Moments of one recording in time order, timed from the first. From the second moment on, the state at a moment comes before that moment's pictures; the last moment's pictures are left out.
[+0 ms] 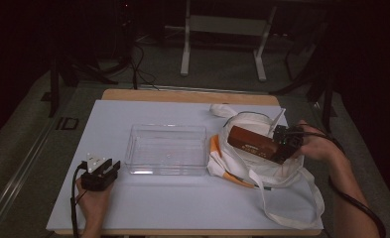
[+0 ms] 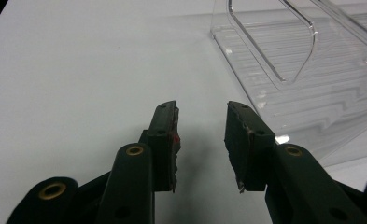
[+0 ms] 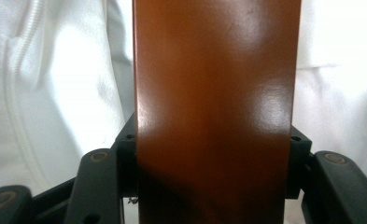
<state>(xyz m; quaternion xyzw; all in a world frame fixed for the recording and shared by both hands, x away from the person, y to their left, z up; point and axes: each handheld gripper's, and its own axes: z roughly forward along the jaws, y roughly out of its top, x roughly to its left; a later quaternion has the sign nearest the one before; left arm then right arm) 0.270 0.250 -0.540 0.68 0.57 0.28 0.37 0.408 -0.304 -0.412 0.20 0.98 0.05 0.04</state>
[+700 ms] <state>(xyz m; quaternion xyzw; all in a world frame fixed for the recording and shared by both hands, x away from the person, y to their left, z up) 0.270 0.250 -0.541 0.68 0.57 0.28 0.37 0.397 -0.316 -0.378 0.20 0.98 0.05 0.06</state>
